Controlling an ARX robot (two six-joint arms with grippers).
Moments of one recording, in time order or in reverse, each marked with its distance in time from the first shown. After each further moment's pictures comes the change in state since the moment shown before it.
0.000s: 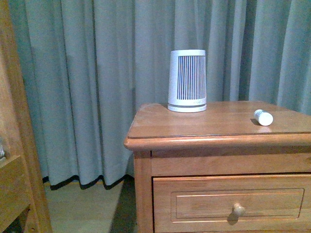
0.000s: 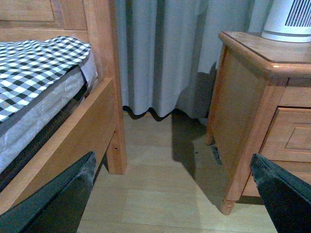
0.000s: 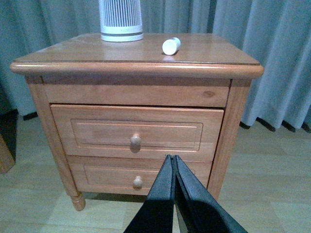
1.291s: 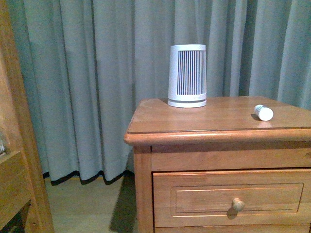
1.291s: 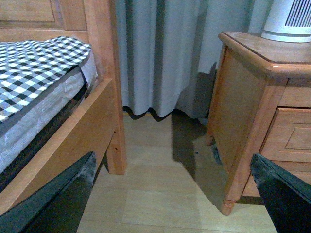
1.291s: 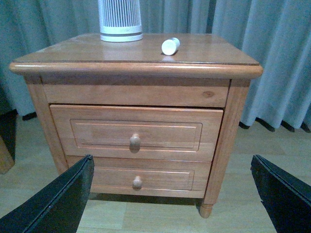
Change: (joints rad) left arm 0.000 0.000 0.000 0.000 0.000 0.000; right arm 0.000 -0.001 0.000 0.000 0.000 -0.001
